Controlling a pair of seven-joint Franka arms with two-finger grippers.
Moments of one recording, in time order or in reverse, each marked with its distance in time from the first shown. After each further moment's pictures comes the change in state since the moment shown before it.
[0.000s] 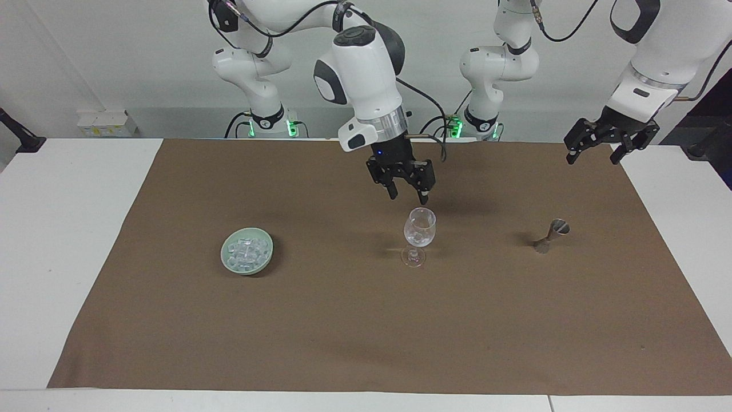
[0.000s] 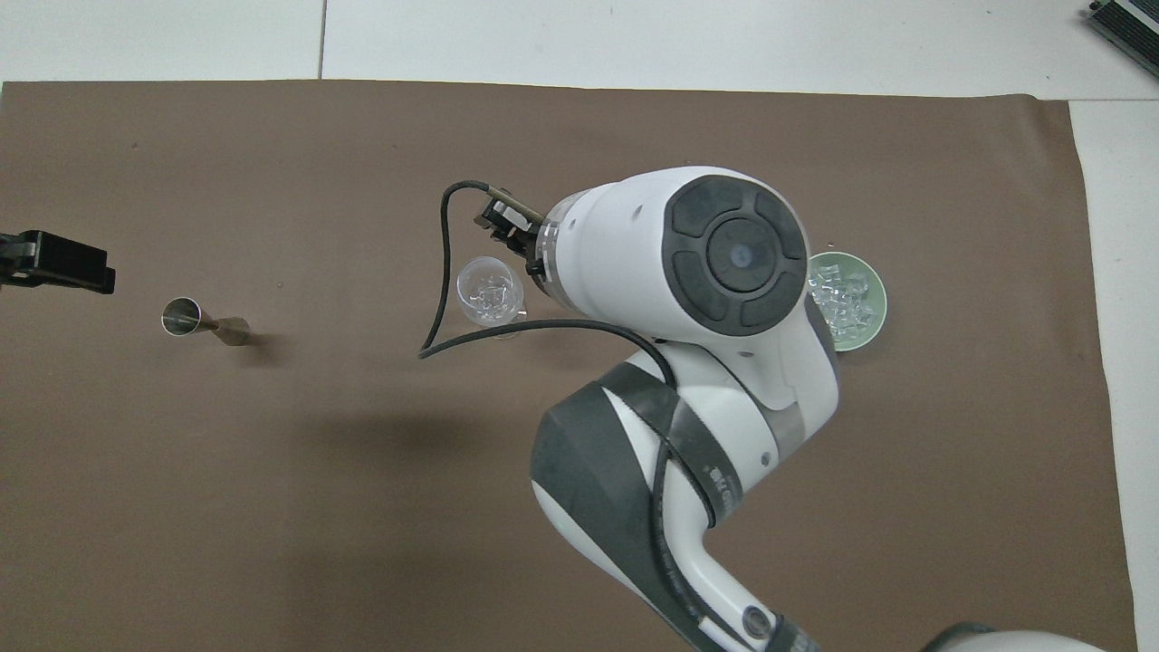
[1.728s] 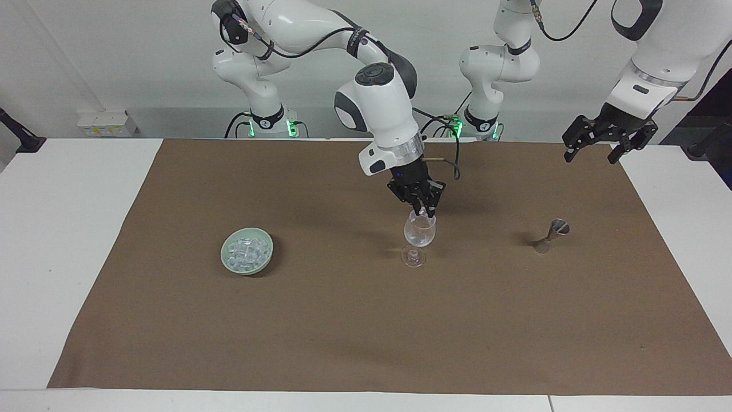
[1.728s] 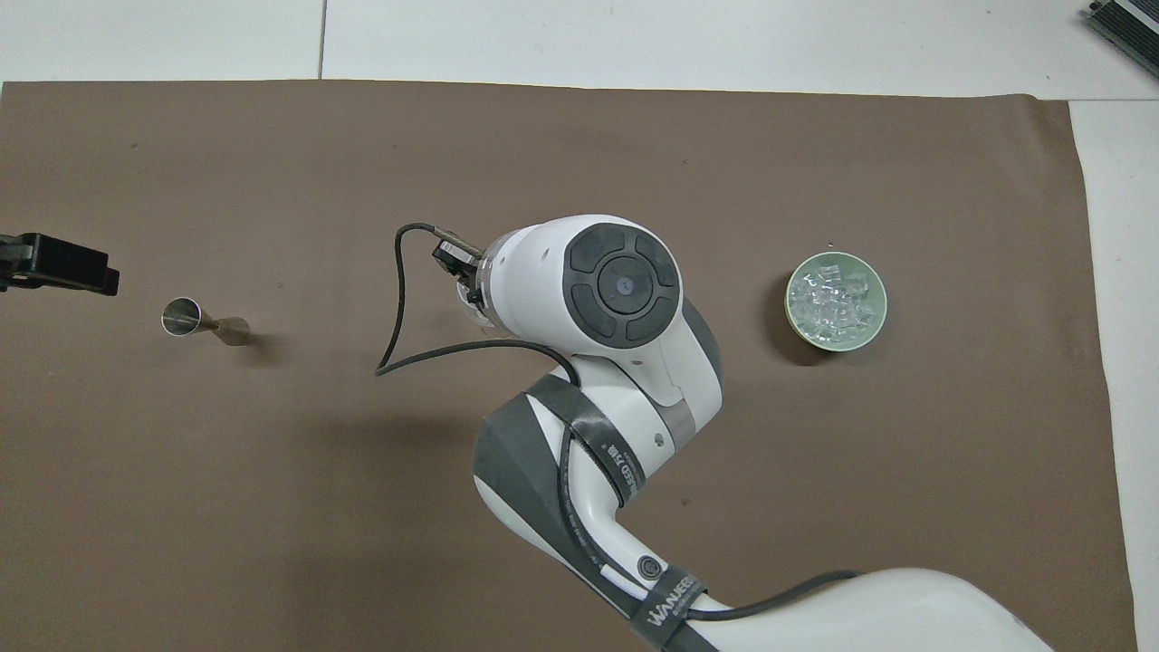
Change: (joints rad) left arm -0.046 -0.005 0.055 -0.001 -0.038 0.000 0.046; right arm 0.080 0.140 0.010 -0.022 0.011 0.176 0.039
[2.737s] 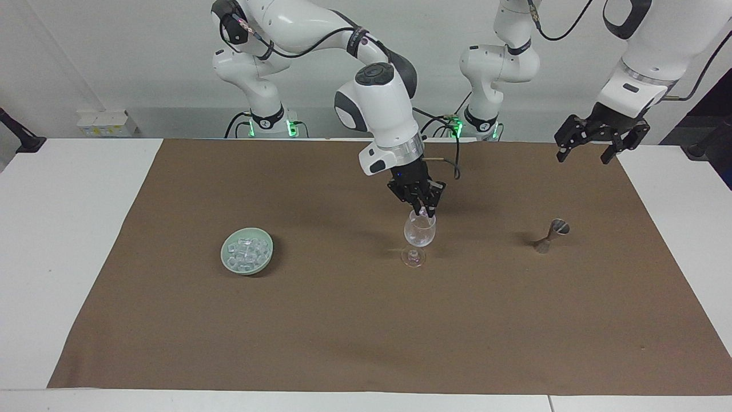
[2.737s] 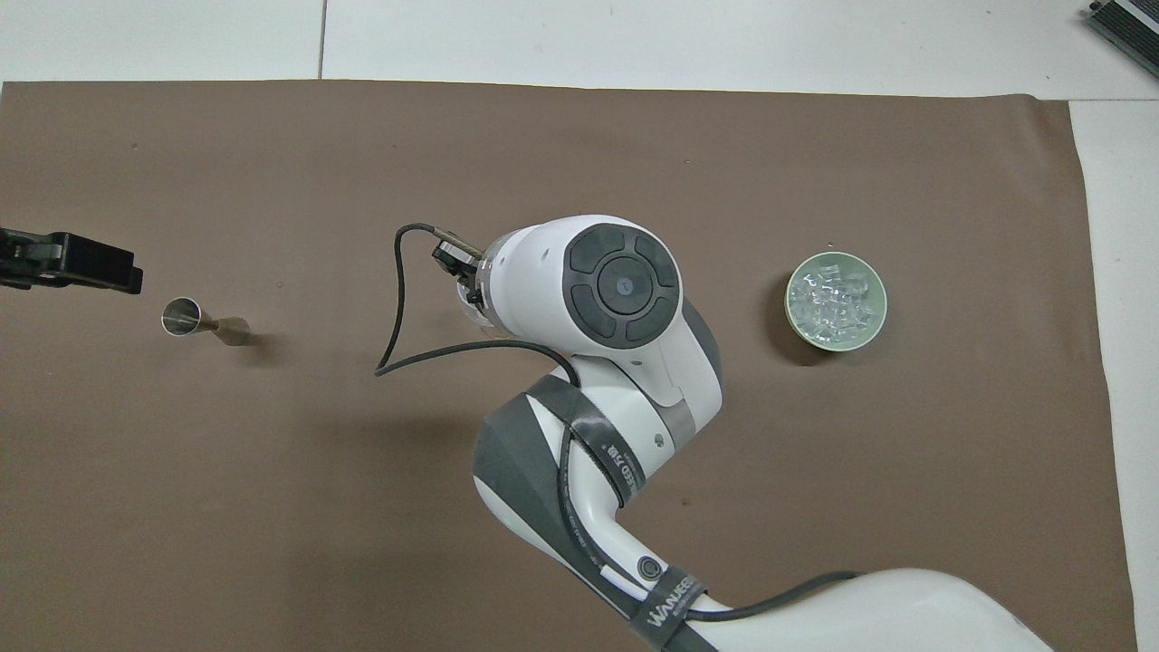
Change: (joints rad) left arm -0.100 -0.001 0.056 0.000 0.000 0.003 -0.038; right arm 0.000 -0.001 0.000 0.000 0.000 0.000 0.000
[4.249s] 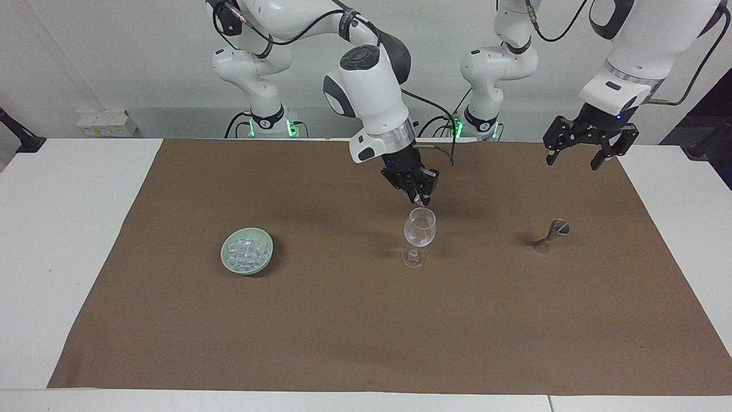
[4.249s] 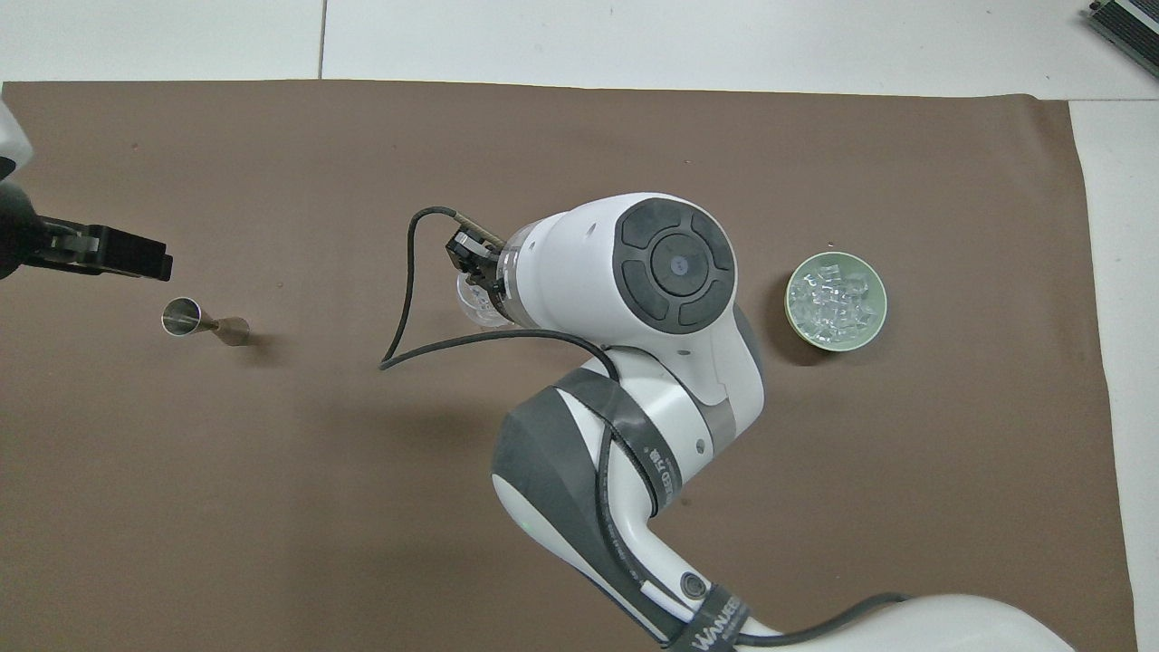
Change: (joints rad) left arm 0.277 0.001 -0.318 -0.001 -0.001 0.054 0.012; right arm -0.028 -0.049 0.000 -0.003 0.085 -0.059 0.000
